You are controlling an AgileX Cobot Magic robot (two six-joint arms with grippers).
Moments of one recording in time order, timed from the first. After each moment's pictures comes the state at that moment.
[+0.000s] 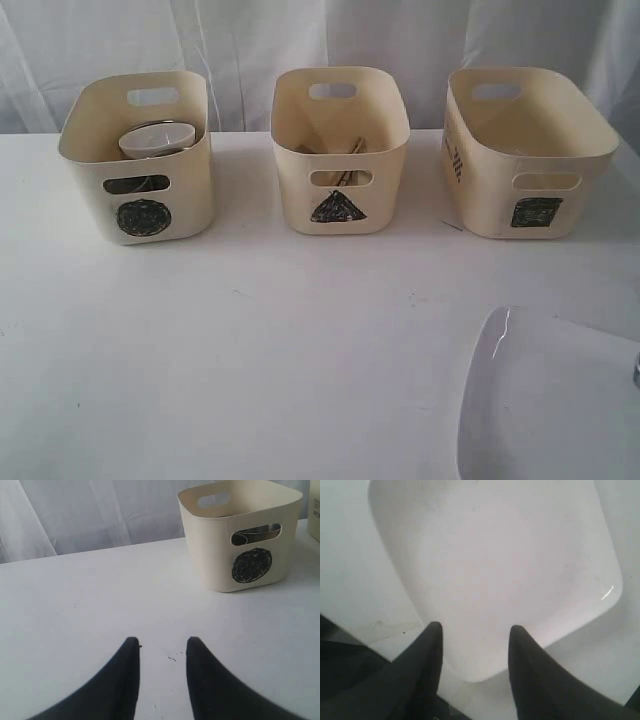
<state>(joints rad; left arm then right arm) 0.05 0.00 0.02 -0.04 0.21 0.18 0.46 0.71 -0.63 -0.19 1.22 -0.12</state>
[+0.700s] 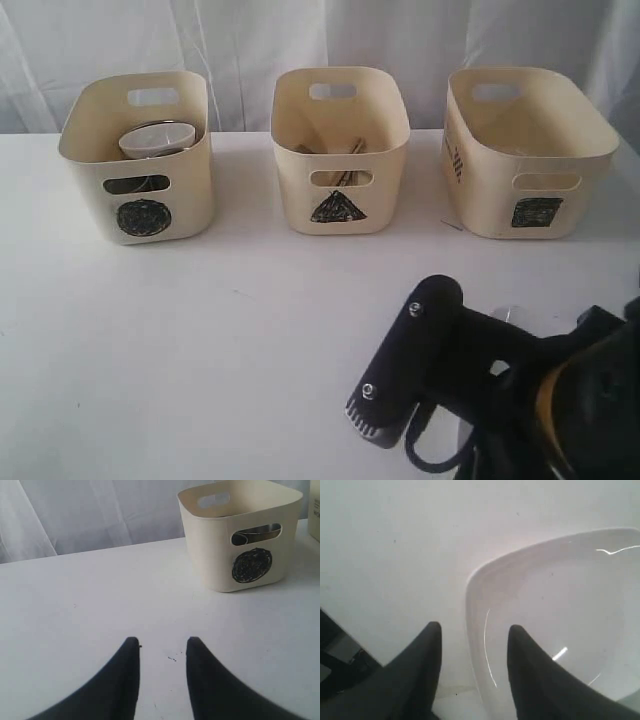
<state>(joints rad) 0.05 0.00 0.02 -0.04 0.21 0.18 1.05 1.16 -0.80 -0.34 1.14 0.37</state>
